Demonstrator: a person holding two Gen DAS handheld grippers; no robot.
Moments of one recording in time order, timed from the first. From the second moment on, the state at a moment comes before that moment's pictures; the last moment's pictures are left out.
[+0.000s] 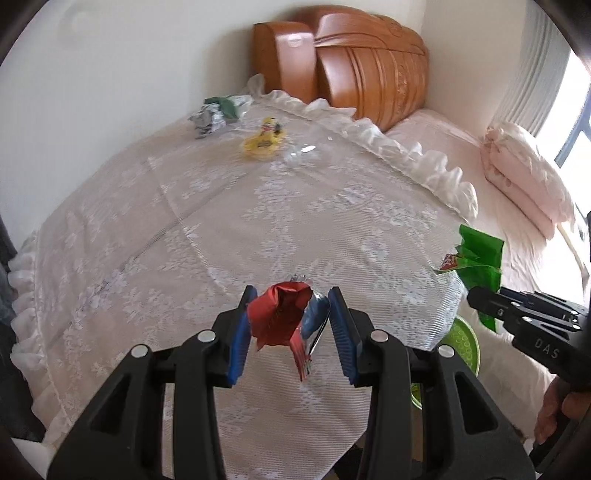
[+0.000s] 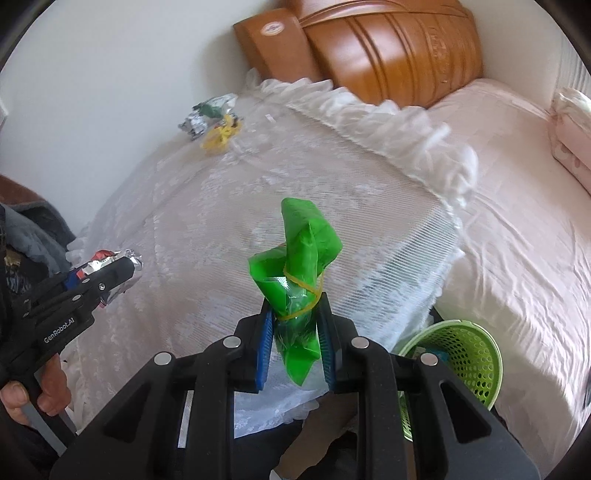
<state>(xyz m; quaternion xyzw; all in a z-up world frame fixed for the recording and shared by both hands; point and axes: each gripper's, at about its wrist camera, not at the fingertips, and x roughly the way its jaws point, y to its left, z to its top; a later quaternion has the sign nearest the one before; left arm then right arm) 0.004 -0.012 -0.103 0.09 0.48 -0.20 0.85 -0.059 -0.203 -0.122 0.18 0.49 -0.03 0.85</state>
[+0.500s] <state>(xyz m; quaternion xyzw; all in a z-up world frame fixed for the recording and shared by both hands) -0.066 -0.190 -0.106 0.17 0.47 -0.40 0.77 -0.228 -0.327 -0.123 0.27 0.45 -0.24 0.82</state>
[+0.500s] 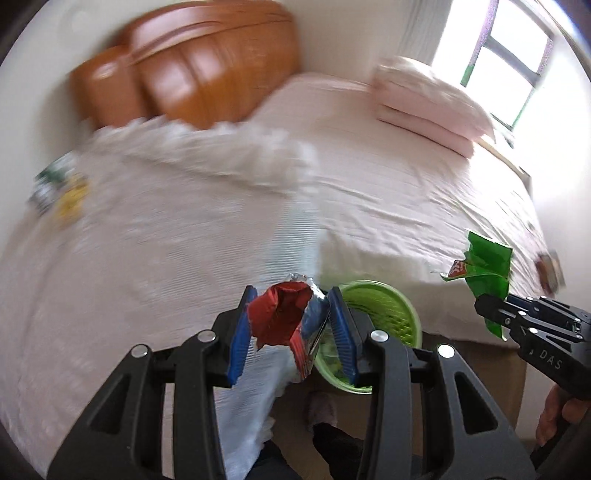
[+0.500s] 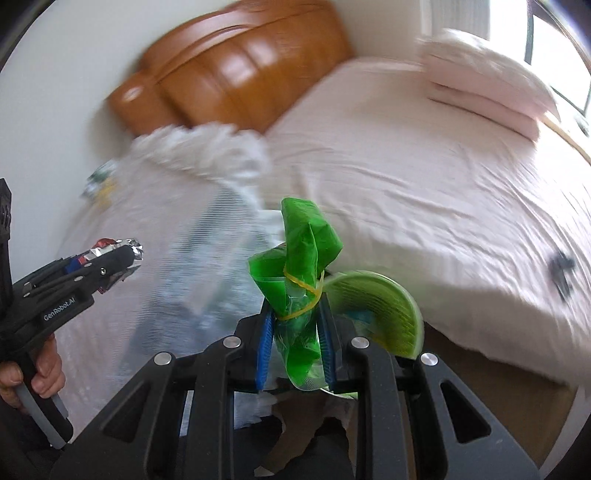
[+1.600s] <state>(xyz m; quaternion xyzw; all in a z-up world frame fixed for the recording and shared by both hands) -0.124 -0.264 -0.130 0.25 0.48 -0.47 0.70 -0.268 -0.366 -0.153 0.31 0.46 -0.27 0.79</state>
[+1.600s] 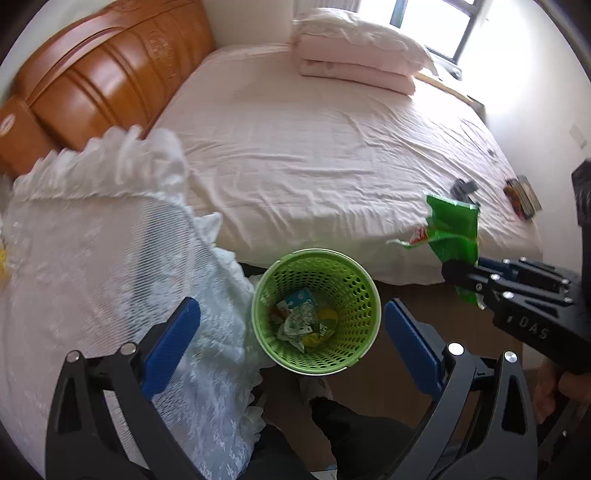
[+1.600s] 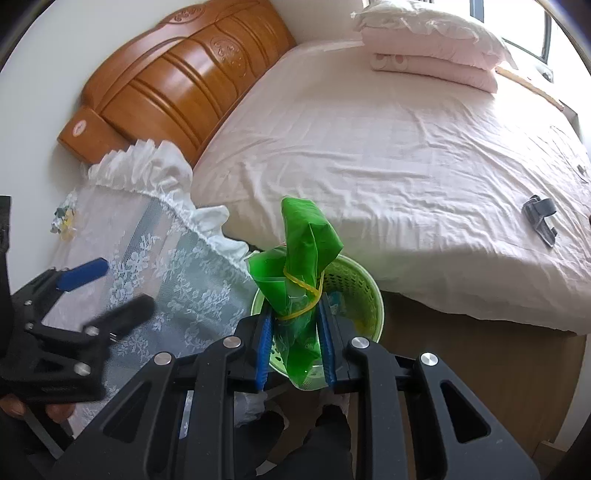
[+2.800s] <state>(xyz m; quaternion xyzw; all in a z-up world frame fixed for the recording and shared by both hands) -0.012 -0.070 -0.080 0.10 0.46 -0.26 0.84 -0.147 -0.306 -0.121 0.27 0.47 -0.19 0.82</state>
